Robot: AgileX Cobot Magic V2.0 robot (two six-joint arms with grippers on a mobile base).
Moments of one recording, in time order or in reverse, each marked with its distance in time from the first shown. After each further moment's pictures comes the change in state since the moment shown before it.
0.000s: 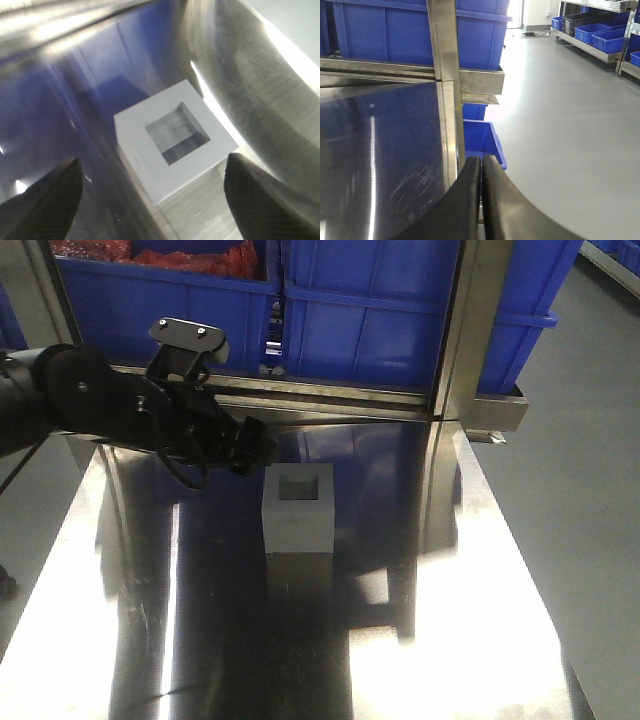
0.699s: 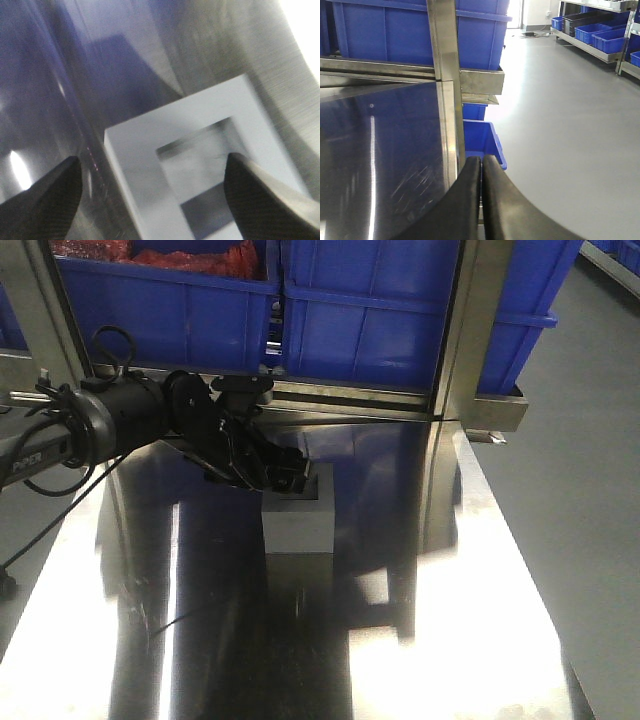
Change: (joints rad) left arm -0.001 0.359 -0.268 0.024 0.115 -0.161; right arm 0.000 0.000 0.000 0.000 0.000 0.000
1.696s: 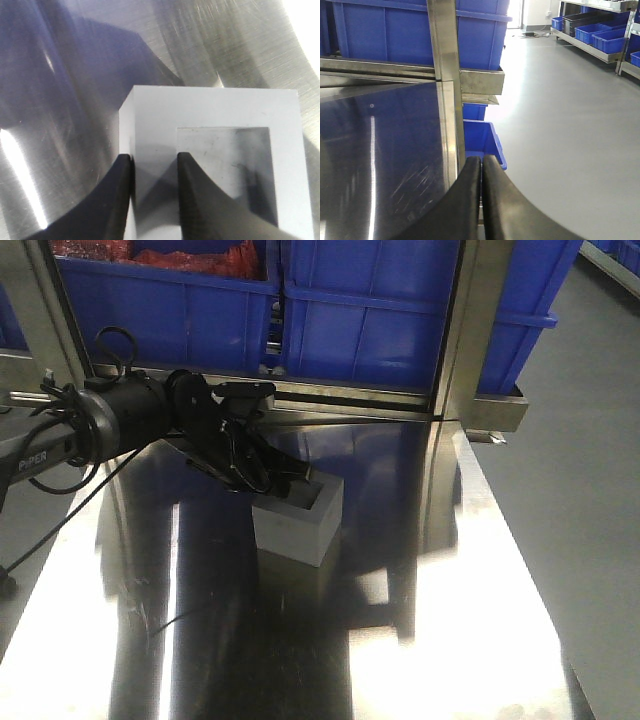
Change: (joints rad) left arm 0.000 0.021 -0.019 -0.020 0.063 0.000; right arm 0.000 0.000 0.000 0.000 0.000 0.000
